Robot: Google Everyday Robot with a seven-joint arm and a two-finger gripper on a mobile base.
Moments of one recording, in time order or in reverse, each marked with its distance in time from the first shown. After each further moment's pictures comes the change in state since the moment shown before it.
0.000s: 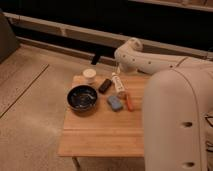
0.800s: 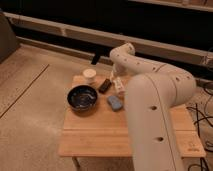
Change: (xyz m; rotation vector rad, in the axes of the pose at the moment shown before) arm 0.036 0.044 0.075 -0.158 0.247 0.073
